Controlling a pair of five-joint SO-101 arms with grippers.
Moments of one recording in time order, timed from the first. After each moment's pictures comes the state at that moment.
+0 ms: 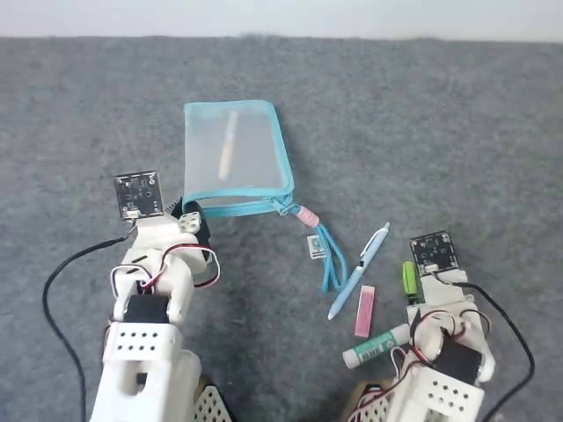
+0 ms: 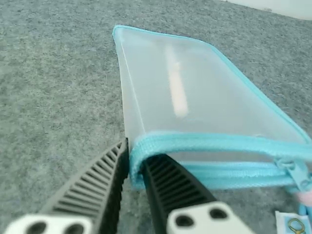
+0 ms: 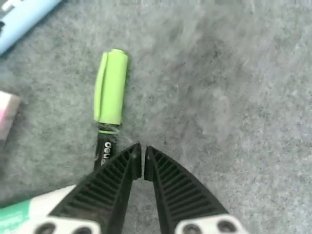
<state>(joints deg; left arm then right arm) -5.2 -63.2 85.1 25.1 15.9 19.6 -102.9 95.6 75.1 34.0</state>
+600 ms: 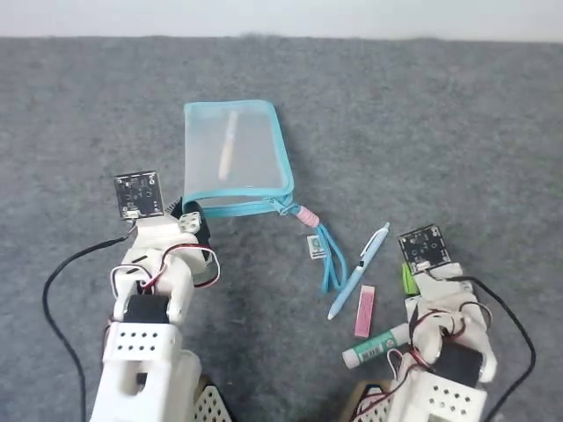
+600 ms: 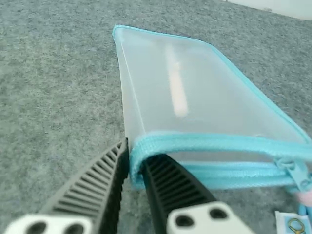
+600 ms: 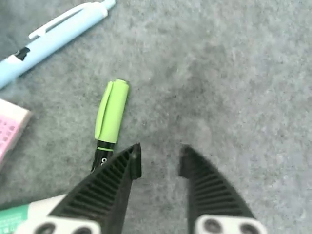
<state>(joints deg) -5.2 -63.2 85.1 25.1 15.9 15.6 -102.2 90.0 73.7 37.2</state>
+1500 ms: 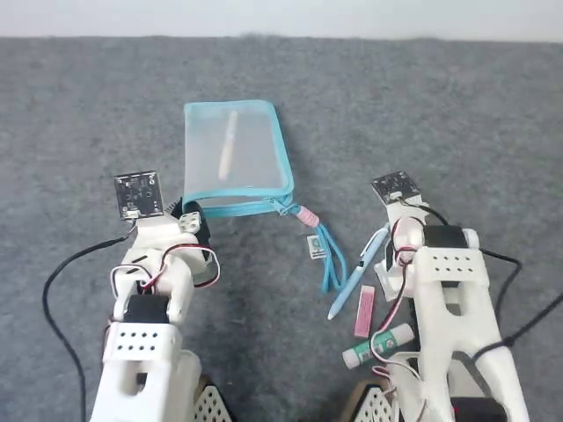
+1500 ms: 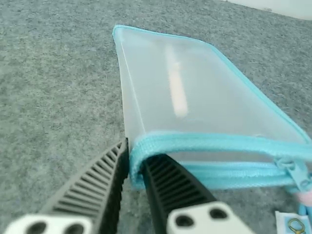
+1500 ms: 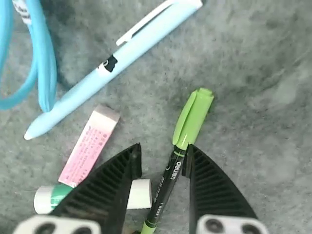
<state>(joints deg) -5.2 -63.2 85.1 25.1 15.9 -2.4 -30.9 54.3 70.9 19.0</state>
